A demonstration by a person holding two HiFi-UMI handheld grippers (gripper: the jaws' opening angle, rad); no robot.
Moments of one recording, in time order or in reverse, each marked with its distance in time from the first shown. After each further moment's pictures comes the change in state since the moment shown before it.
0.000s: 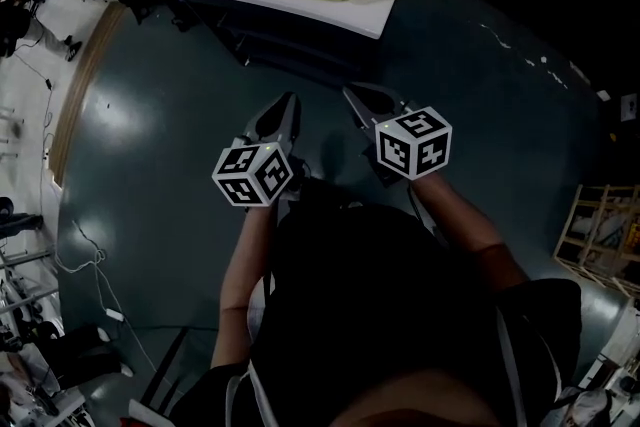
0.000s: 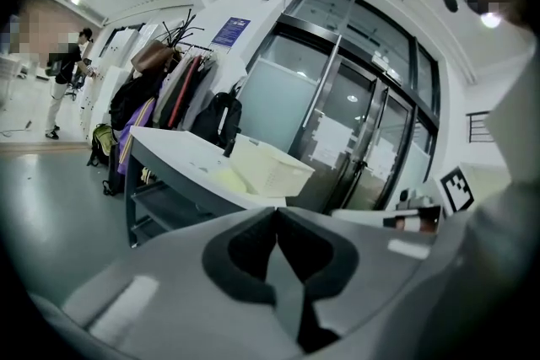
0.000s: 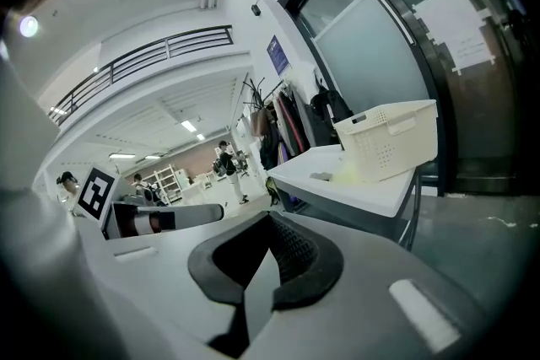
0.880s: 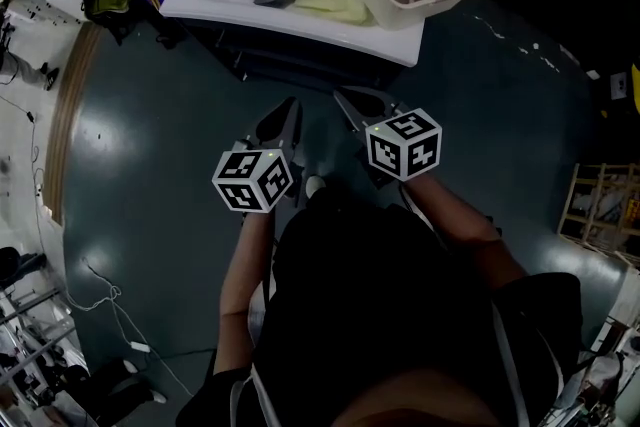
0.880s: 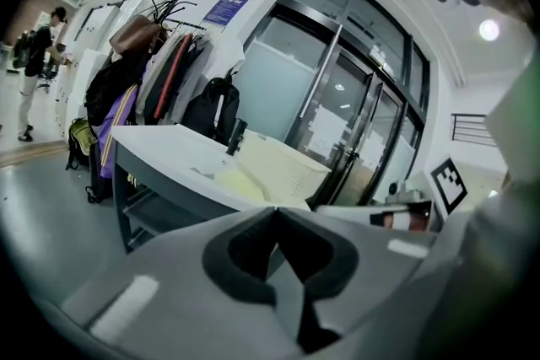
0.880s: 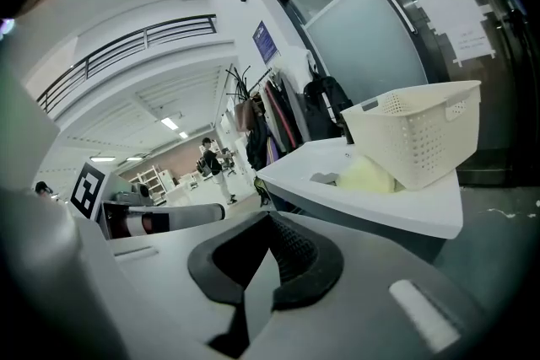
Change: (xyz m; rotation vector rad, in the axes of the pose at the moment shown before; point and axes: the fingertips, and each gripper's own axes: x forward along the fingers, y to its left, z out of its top) left arm 0.058 0.120 0.059 0.031 0.115 -0.127; right arm 0.152 0.005 0.038 0.056 0.033 -0.095
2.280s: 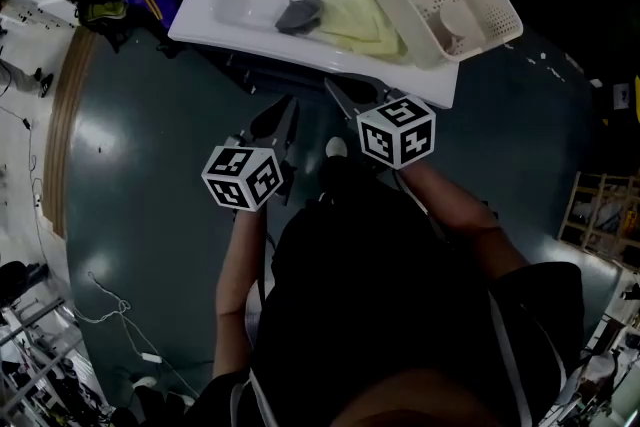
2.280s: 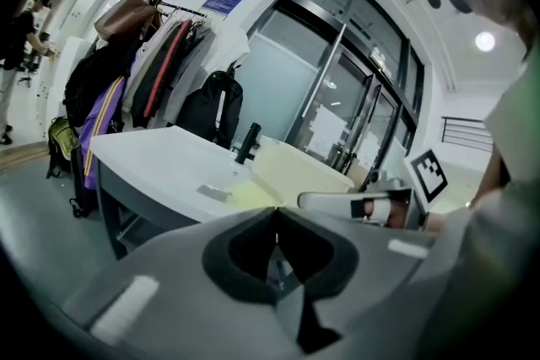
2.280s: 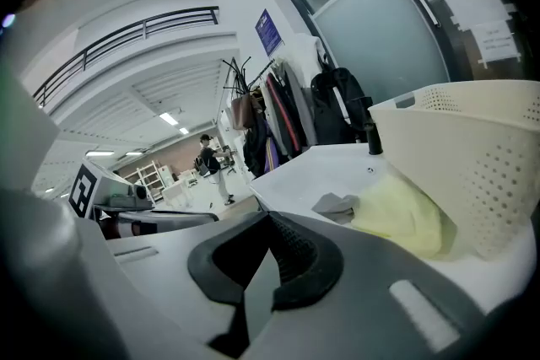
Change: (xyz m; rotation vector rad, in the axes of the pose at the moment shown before) left arm 0.058 0.114 0.065 0.013 0.031 -0.084; right arm 0.147 -0.017 0.071 -0.044 0.014 0.008
